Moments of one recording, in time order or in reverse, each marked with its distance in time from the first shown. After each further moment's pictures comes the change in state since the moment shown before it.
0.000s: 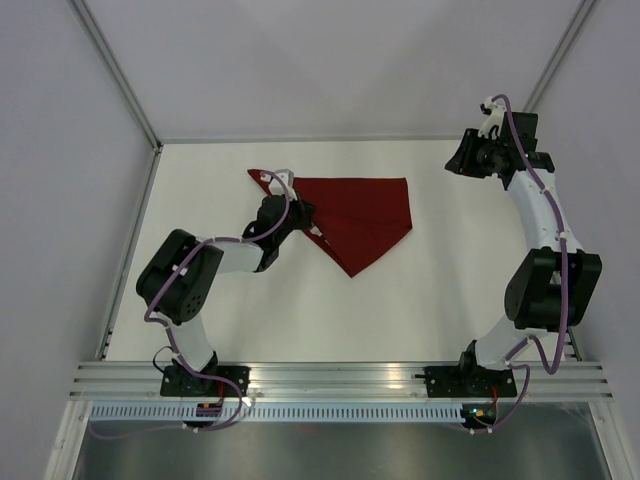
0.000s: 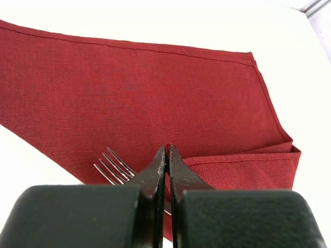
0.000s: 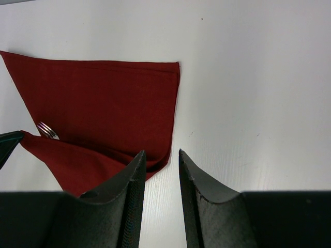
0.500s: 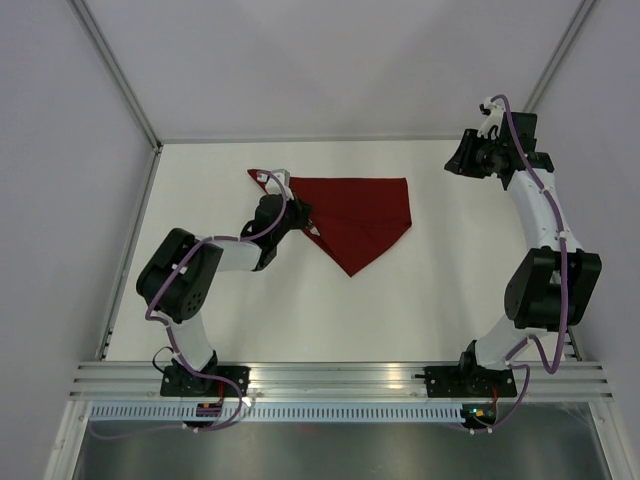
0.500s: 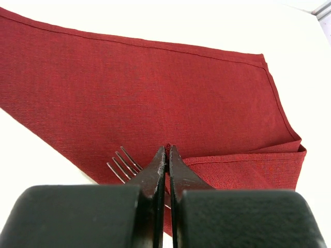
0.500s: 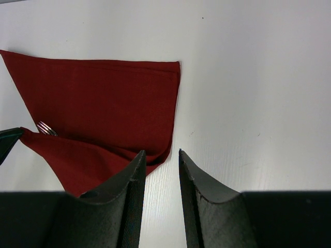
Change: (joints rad) left arm 0.023 0.011 0.000 -0.008 -0.003 -0.012; right arm 0.002 0.002 0.000 0.000 0.000 0.000
